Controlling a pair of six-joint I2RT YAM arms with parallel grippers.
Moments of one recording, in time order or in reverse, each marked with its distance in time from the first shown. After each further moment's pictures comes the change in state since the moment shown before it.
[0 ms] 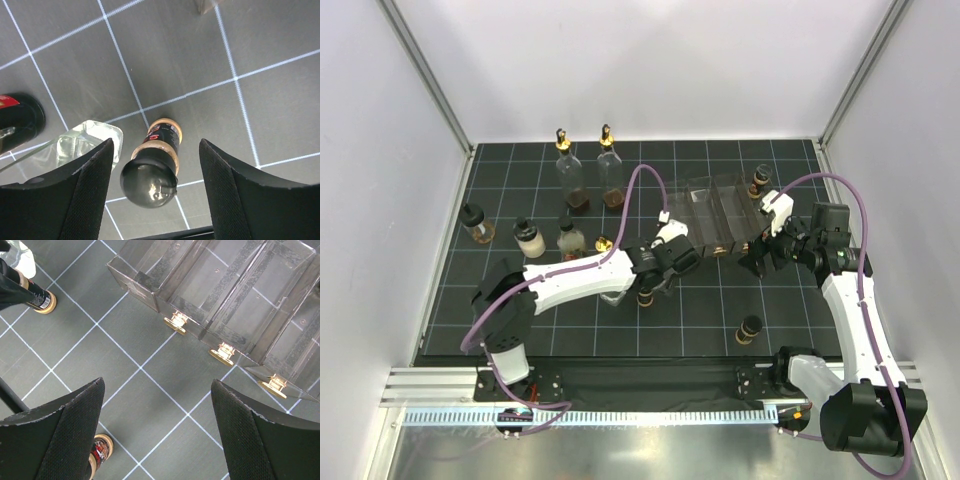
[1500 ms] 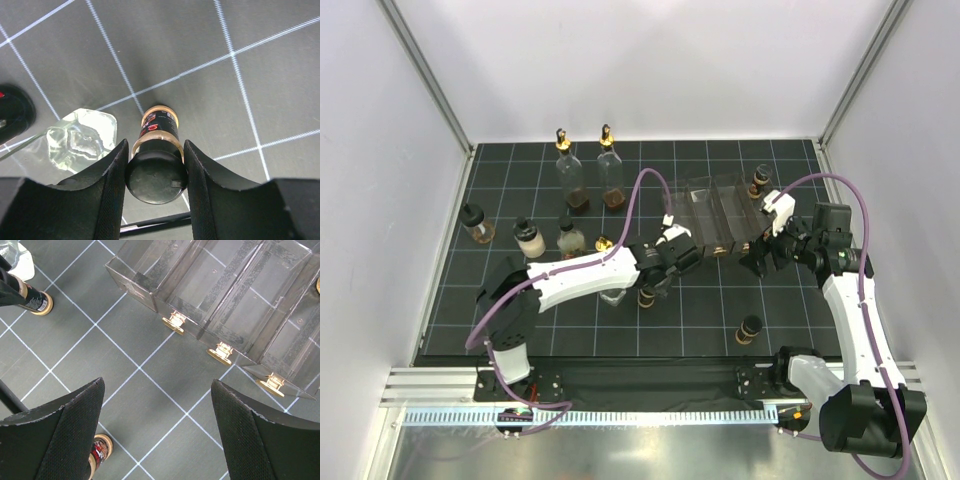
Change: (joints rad) left arm 0.002 0.042 0.049 -0.093 0.088 0.022; right arm -0.008 -0.006 0.000 0.000 -0.002 0.000
